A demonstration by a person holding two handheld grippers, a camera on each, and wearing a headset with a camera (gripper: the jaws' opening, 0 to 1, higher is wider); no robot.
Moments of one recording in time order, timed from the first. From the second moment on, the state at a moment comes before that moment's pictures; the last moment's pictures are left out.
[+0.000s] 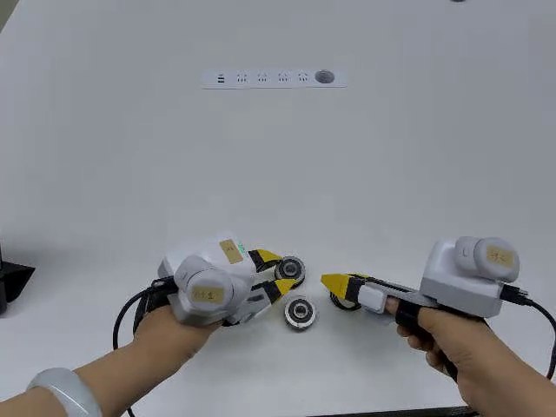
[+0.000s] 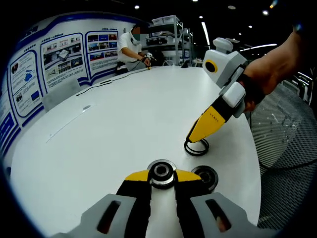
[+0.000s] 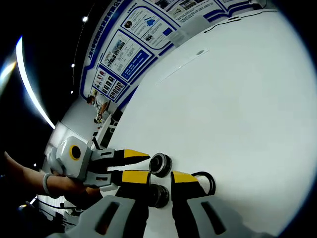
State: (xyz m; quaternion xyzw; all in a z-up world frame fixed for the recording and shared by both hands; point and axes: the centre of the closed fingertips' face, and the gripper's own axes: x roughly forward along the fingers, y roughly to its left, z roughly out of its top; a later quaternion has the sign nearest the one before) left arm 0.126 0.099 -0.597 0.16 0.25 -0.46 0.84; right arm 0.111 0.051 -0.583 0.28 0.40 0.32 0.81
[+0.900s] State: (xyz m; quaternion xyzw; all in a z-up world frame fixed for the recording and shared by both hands) left arm 0.131 0.092 -0.601 0.15 0.26 -0.46 0.84; right arm 0.128 0.073 -0.593 0.26 0.41 0.34 0.81
